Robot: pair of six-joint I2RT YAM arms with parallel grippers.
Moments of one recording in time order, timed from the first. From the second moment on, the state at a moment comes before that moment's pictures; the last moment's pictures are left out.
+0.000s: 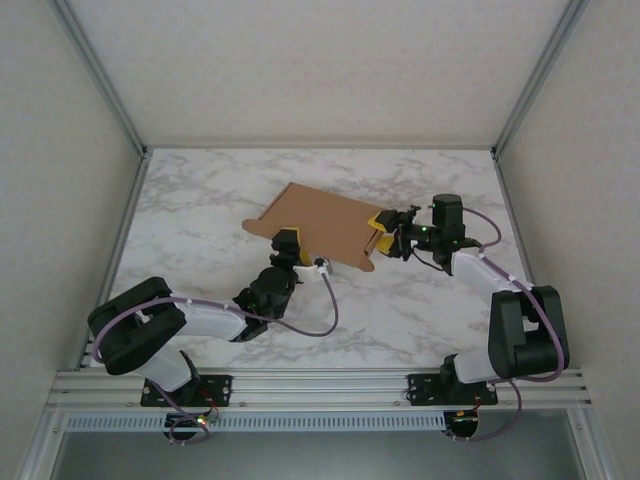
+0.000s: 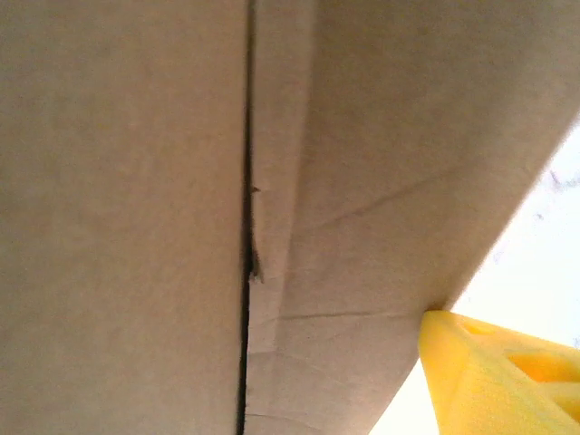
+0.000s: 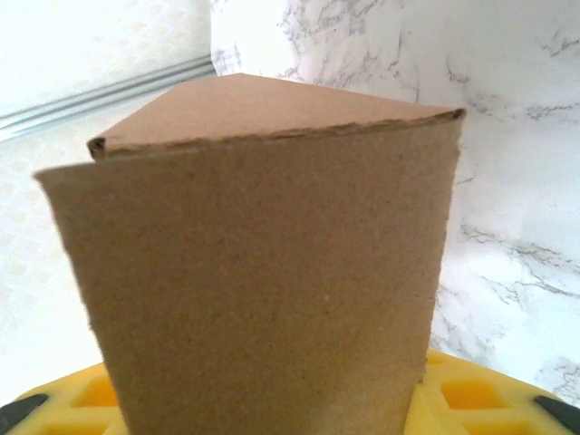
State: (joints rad) left arm -0.92 1.52 0.46 0.96 -0.66 1.25; right arm 0.17 1.42 0.76 0.03 -0.92 1.29
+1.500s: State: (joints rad) left arm -1.00 1.31 0.91 -0.16 -0.69 0.93; right arm 0.17 0.99 1.12 -0.75 -0.47 0.75
